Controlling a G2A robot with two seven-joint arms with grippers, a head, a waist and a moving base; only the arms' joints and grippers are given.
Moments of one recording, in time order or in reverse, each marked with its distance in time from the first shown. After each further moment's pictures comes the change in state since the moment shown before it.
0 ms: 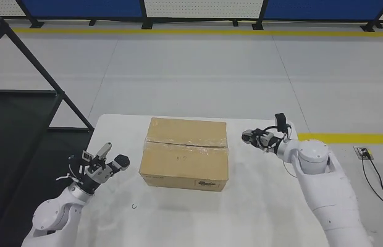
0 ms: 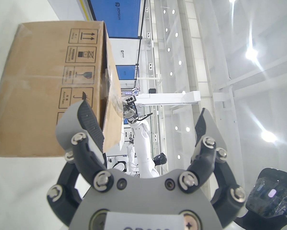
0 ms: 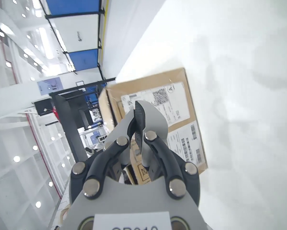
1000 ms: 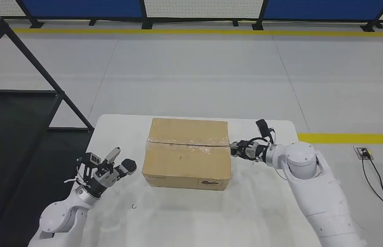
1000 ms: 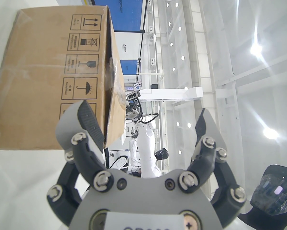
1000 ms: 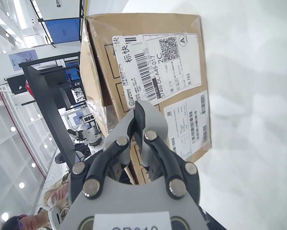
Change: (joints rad) left arm 0.028 -0.012 0.043 -0.041 0.034 -0.010 -0.001; right arm -0.036 -0.022 -0.101 -0.125 -0.155 0.095 0.147
